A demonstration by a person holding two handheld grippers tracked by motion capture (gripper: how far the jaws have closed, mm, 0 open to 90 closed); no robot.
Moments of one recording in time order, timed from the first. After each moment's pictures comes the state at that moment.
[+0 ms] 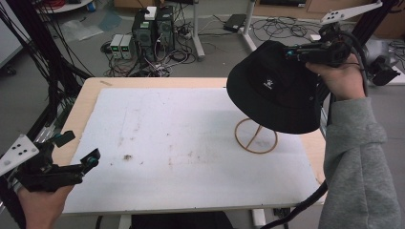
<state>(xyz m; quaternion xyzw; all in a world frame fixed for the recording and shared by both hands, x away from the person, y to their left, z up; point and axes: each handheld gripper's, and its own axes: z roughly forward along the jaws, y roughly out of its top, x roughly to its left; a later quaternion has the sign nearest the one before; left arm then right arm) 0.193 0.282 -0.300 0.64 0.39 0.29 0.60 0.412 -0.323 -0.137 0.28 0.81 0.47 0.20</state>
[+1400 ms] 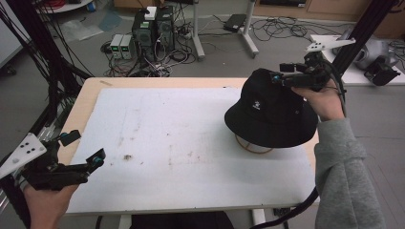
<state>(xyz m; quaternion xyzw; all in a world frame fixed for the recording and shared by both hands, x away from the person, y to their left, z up) 0.197 0.274 -0.300 0.65 0.38 0.28 0.59 0.417 -0.325 -0.206 0.33 0.79 0.49 0.18</state>
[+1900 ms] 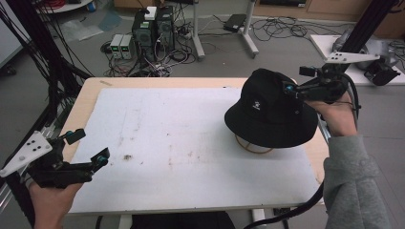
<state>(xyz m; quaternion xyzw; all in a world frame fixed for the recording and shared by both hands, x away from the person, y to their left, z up) 0.202 0.267 -0.300 0.66 0.37 0.27 0.60 0.379 -0.348 -0.213 0.33 0.75 0.53 0.21</state>
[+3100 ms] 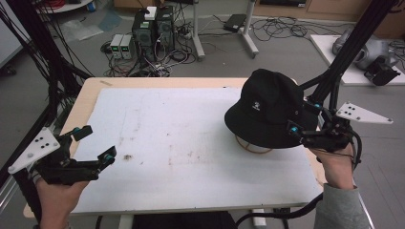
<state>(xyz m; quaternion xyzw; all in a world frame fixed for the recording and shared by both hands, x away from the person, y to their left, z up) 0.206 0.255 -0.295 0.66 0.35 0.27 0.60 0.289 -0.354 -0.278 0.33 0.69 0.60 0.23</state>
